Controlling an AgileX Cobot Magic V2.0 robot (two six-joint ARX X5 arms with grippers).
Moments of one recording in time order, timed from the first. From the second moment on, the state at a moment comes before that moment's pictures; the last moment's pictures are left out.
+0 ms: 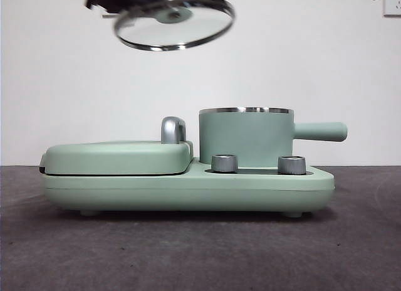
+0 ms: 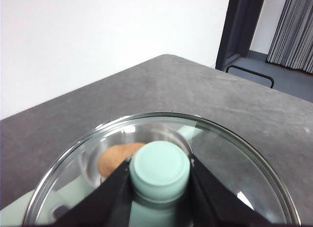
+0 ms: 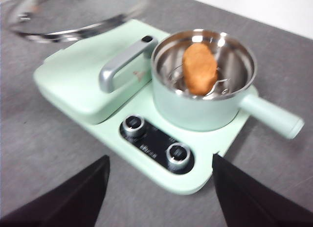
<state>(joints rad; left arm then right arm) -0.53 1.32 1.00 0.15 0.37 0.03 0.44 0.71 0.88 -0.65 -0.21 -0.06</state>
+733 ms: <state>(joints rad) -0.62 1.84 1.41 0.25 0.25 0.04 0.44 0.69 0.87 -0.75 -0.26 -0.06</state>
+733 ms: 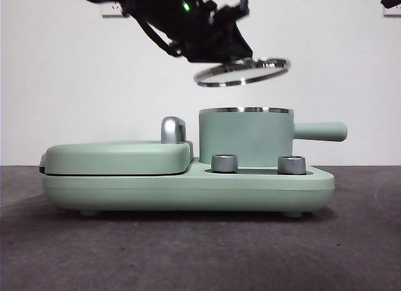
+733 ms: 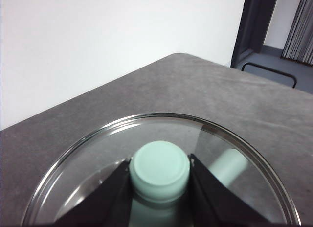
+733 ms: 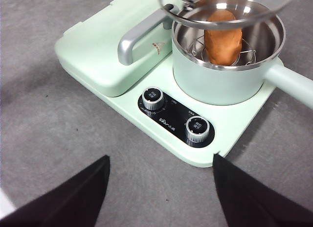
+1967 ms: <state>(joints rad) -0.63 1.97 1.50 0.16 0.25 0.18 0.44 0.69 0.87 -0.75 -0.24 -0.06</state>
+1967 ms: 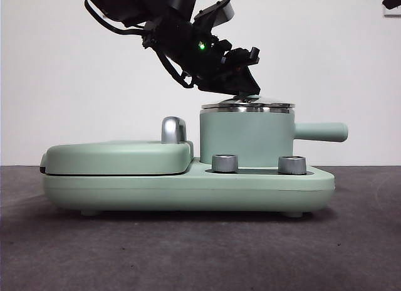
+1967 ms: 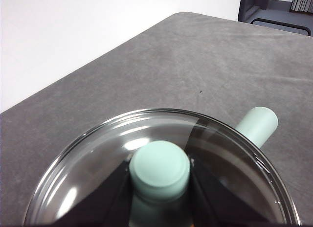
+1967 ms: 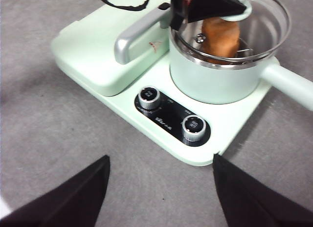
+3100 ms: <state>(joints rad) -0.63 1.96 1.52 0.08 0.25 0.20 0.44 0.69 0.87 -0.75 -0.24 -0.06</state>
